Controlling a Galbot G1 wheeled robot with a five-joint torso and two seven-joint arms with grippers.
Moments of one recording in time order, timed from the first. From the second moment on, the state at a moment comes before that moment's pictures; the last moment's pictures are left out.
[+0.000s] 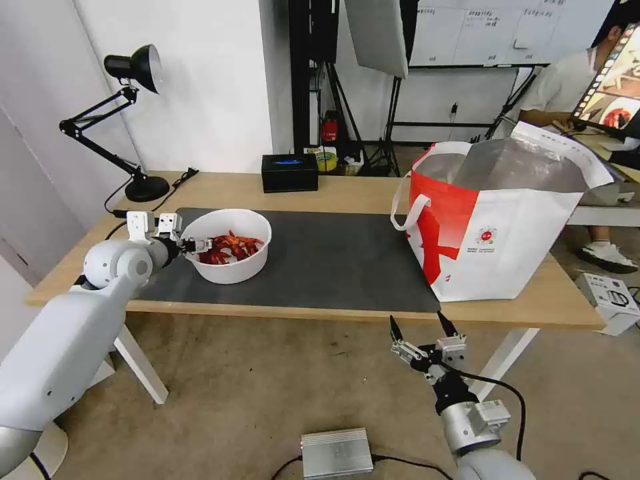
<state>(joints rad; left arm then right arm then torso) 0.62 -0.83 -0.22 -1.55 -0.91 0.74 -0.16 -1.66 1.38 0.46 2.12 0.15 0.05 0.00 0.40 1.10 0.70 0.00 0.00</state>
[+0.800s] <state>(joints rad) 0.63 -0.81 -0.20 -1.57 -0.89 0.73 -0.12 -1.66 1.38 0.46 2.12 0.15 0.05 0.00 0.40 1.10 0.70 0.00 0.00</state>
